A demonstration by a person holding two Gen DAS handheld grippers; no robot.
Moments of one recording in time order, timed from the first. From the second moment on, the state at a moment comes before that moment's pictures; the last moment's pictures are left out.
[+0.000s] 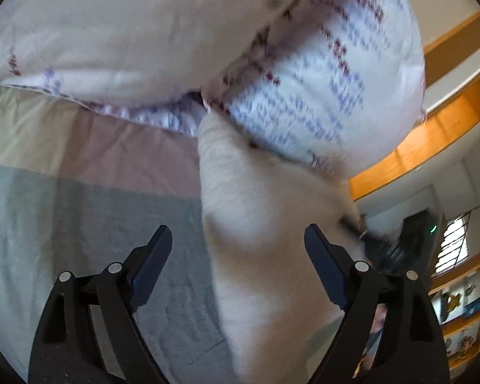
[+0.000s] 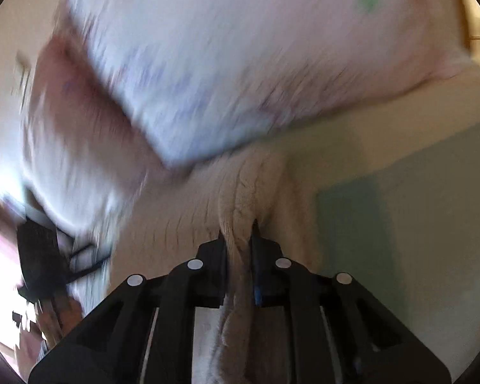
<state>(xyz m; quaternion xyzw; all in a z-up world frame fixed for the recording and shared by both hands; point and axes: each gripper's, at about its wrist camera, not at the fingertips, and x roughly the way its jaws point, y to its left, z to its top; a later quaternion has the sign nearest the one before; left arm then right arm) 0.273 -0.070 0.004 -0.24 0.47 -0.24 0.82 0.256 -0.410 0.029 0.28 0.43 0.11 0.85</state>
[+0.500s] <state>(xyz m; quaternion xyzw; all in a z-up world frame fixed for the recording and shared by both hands) 0.285 -0.125 -0.020 -0.21 0.47 -0.27 0.81 0.237 -0.399 -0.017 0.37 0.48 0.21 0.77</state>
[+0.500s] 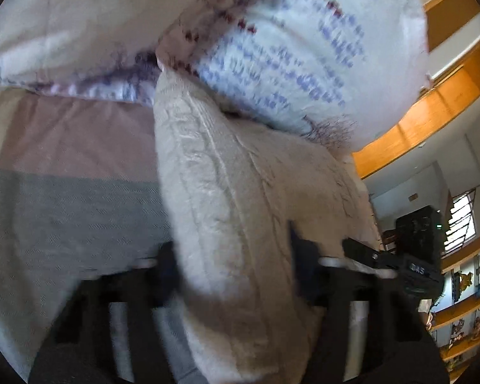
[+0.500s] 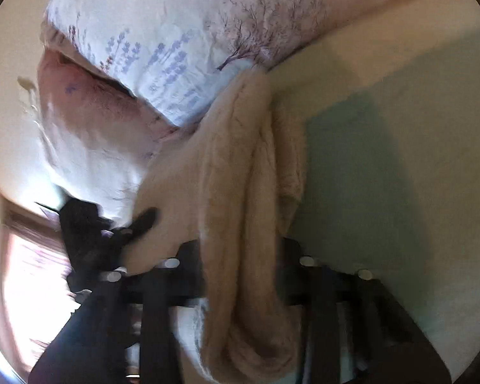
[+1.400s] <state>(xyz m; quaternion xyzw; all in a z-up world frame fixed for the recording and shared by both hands) 0.129 -0.023 0.013 -0.03 0.40 -0.07 0.91 0.196 -0.228 0.019 0.22 0.45 0.21 0.84</state>
